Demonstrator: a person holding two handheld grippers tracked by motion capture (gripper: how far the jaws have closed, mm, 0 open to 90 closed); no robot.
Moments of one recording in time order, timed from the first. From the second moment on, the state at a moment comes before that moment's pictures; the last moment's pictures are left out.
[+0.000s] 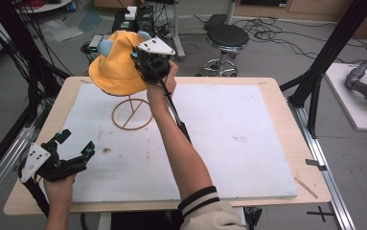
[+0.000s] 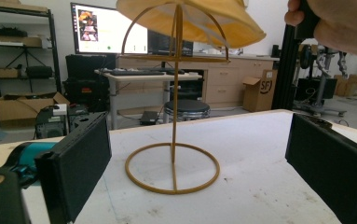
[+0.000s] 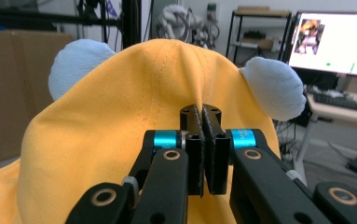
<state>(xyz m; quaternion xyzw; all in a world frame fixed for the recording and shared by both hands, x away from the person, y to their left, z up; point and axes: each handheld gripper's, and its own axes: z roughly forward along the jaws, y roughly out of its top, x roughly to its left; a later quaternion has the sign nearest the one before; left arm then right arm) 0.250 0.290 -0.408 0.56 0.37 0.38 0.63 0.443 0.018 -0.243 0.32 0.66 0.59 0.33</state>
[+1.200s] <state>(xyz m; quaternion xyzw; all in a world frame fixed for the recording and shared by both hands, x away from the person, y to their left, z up) 0.250 0.286 -0.410 0.57 0.37 0.37 0.63 0.444 0.031 -0.263 0.30 0.69 0.55 0.36</state>
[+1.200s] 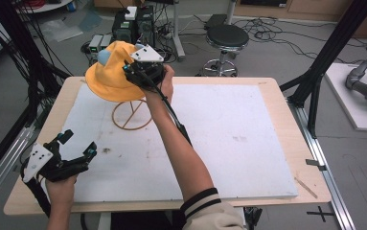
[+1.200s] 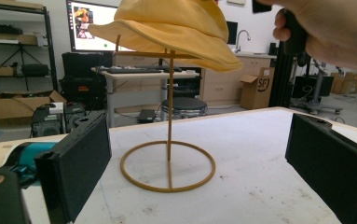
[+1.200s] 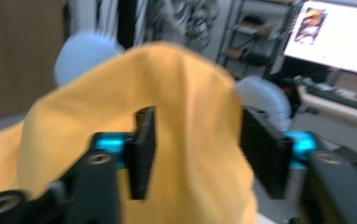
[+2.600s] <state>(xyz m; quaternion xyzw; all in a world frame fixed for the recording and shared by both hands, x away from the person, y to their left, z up) 0.241 0.301 -0.403 0.55 0.41 0.40 0.61 0.299 -0.227 -0.218 0.31 0.55 0.63 0.45</state>
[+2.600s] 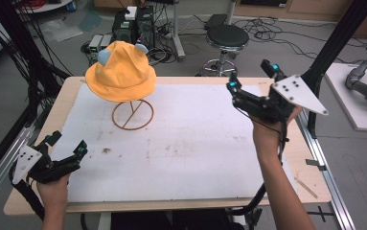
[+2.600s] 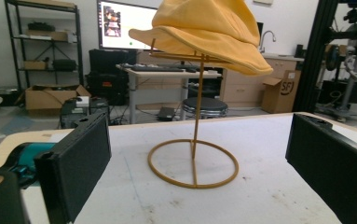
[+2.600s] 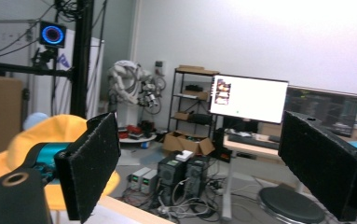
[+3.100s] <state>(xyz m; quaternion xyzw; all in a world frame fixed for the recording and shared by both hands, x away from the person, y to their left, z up) 0.238 0.300 -0.397 0.55 0.40 0.41 0.61 0.276 -0.304 -0.282 0.35 0.55 0.60 0.46</state>
